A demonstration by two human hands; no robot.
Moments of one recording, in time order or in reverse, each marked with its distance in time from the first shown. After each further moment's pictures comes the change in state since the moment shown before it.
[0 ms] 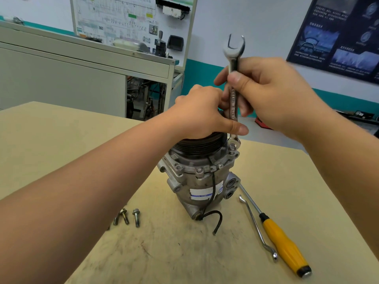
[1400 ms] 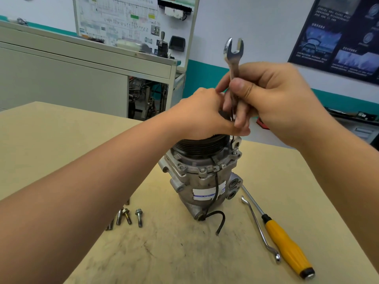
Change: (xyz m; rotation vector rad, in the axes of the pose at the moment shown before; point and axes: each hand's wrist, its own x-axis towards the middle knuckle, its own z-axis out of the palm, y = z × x) left_hand -0.002 -0.001 -0.004 0.023 -0.034 0.062; right_hand -0.006 0.007 0.007 0.330 -0.044 -0.026
